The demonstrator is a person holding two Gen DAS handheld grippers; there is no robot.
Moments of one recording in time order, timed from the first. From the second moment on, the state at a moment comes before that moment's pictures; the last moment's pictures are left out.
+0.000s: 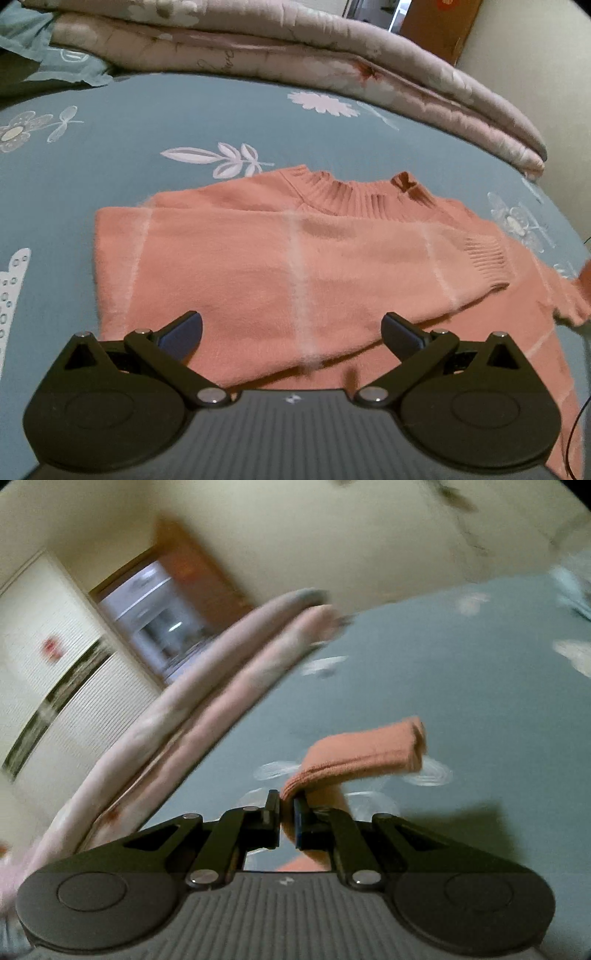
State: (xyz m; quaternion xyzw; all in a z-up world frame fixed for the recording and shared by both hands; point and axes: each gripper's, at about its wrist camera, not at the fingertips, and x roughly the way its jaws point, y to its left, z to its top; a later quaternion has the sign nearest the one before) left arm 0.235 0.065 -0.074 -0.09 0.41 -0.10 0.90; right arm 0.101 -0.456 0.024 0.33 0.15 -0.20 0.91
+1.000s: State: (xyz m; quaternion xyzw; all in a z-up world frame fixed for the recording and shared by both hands) left arm 0.181 0.153 -0.035 -0.11 0.34 -0.03 0.93; right arm 0.267 -0.084 -0.007 0.09 0.32 0.22 0.92
